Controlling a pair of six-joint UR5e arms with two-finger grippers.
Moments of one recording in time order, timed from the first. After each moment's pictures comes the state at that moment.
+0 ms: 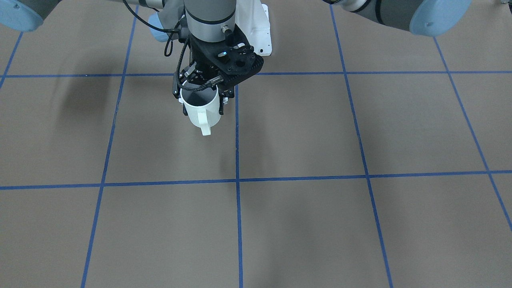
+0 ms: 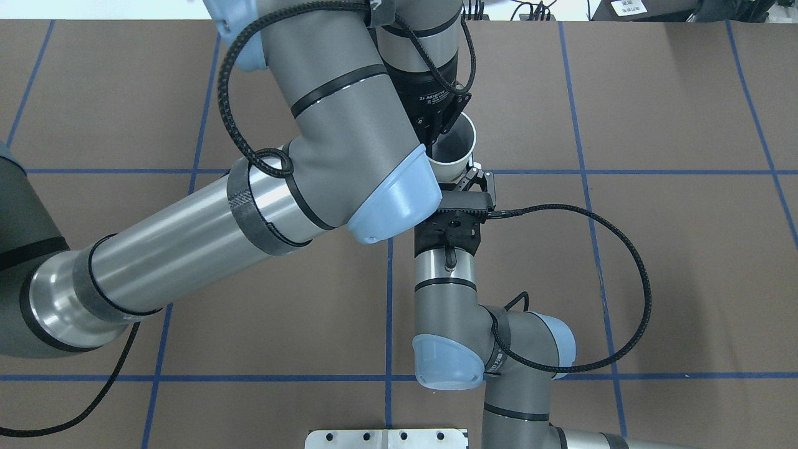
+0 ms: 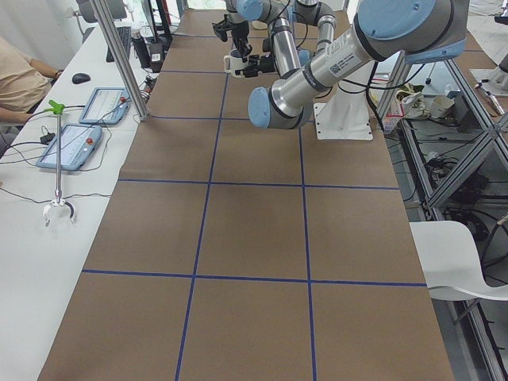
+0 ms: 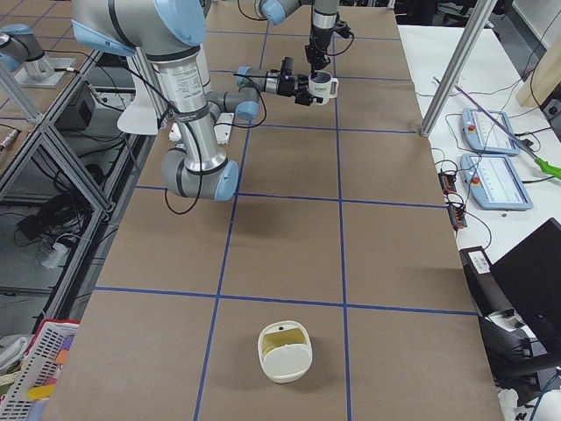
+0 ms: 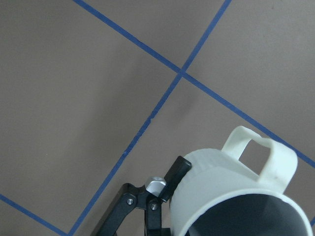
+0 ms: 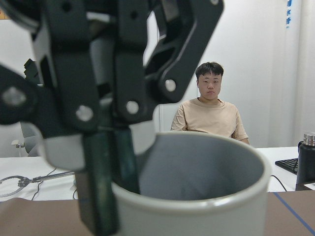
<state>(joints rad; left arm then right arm) -0.69 -2.77 -1.53 -1.12 -2.15 -1.66 0.21 -1.01 1.69 -1.14 0.33 1.25</state>
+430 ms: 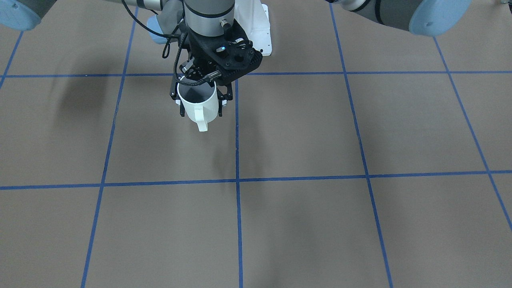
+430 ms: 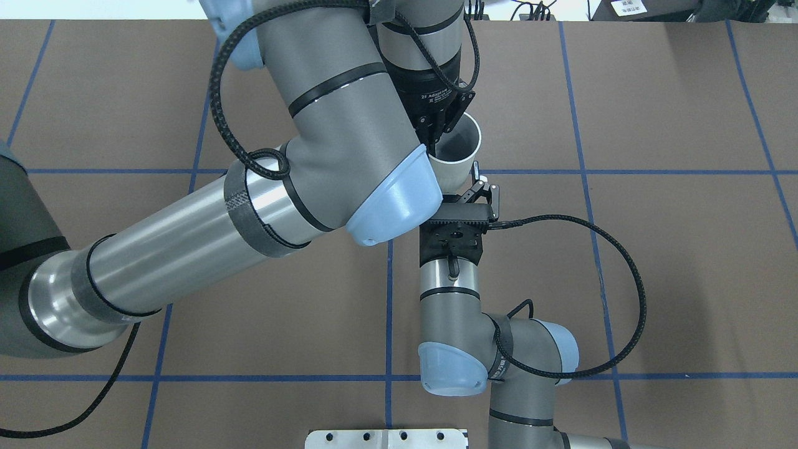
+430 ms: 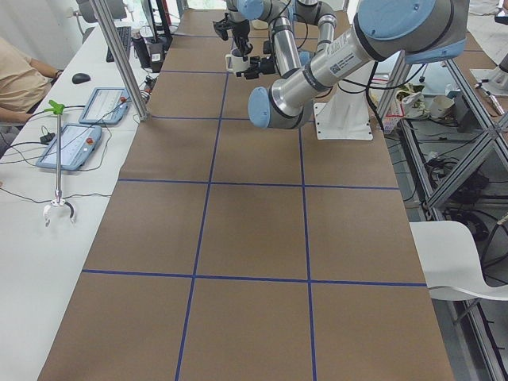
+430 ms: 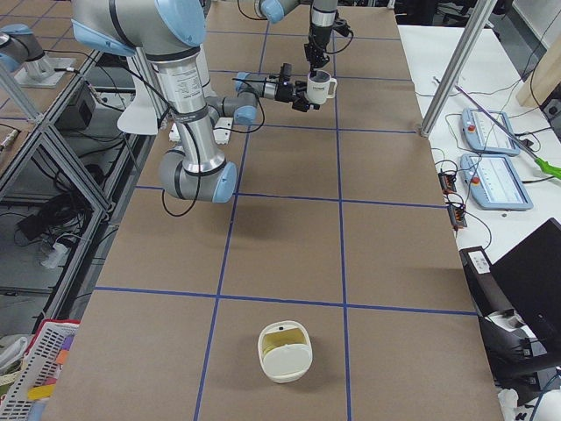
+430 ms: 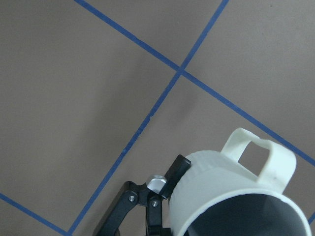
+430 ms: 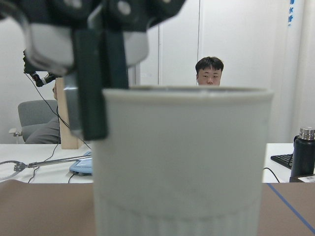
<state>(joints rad) -0.69 -2.77 -1.55 -1.12 -2.15 -1.66 0.19 -1.03 1.66 -1.14 0.33 1.26</state>
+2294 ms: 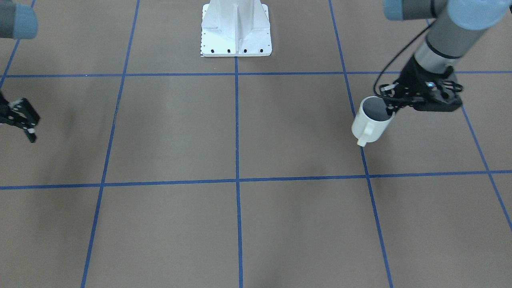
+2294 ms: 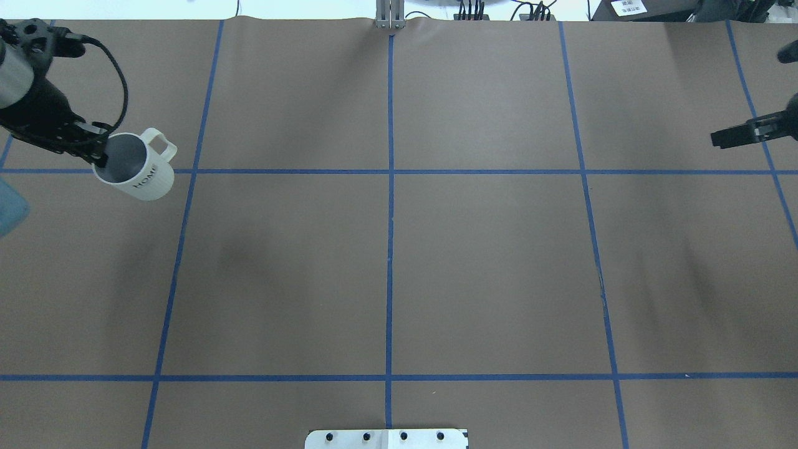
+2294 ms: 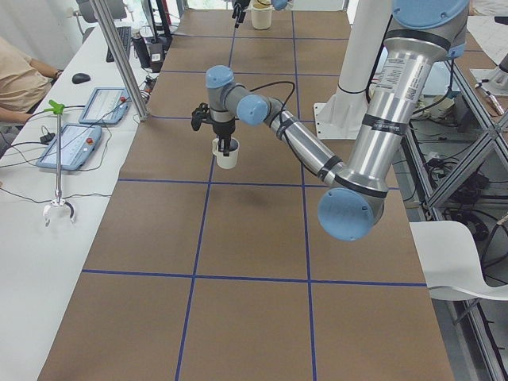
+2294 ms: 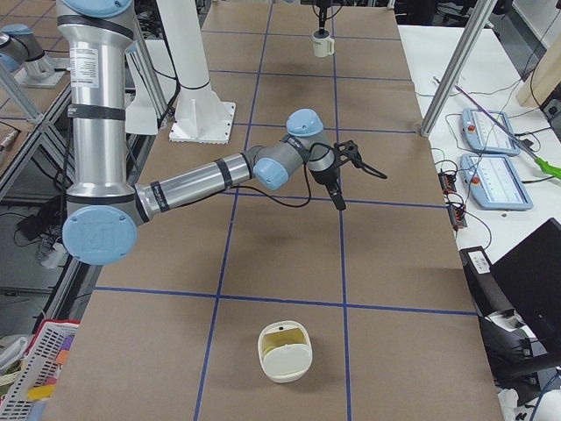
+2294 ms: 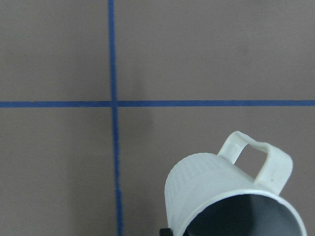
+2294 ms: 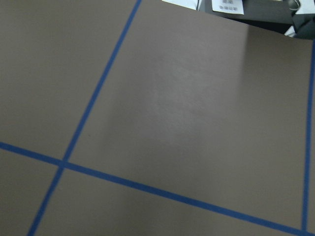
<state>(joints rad) -1.11 -1.82 -1.90 -1.41 -2.26 -0.51 1.21 -1.64 1.93 -1.15 2.06 0.44</state>
